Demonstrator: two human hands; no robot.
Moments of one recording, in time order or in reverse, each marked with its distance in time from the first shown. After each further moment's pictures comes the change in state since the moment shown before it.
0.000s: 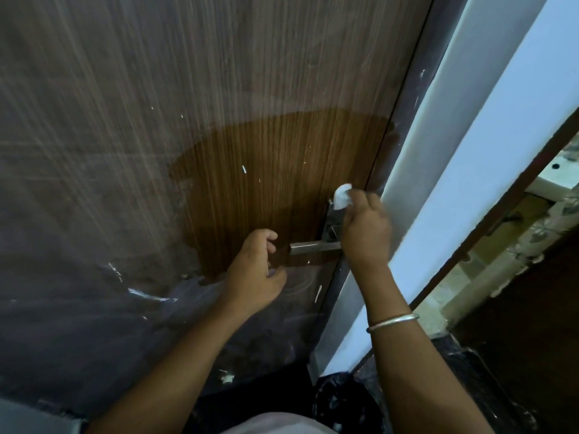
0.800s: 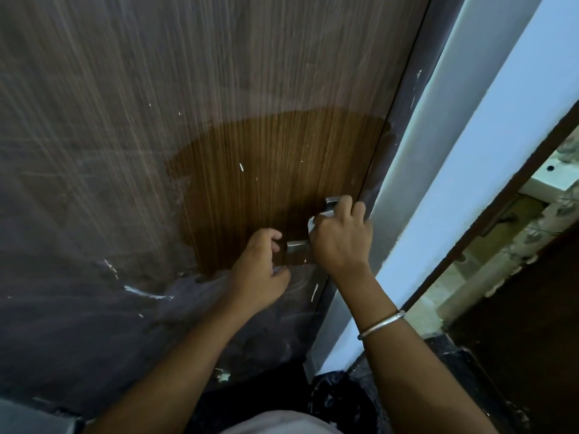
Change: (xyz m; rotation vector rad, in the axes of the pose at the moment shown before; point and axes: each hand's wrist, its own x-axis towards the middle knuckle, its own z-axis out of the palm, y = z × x) left_hand 0.000 0.010 0.009 0.067 0.004 -0.035; right_hand -0.018 -0.017 0.005 -0.448 -0.194 -0.193
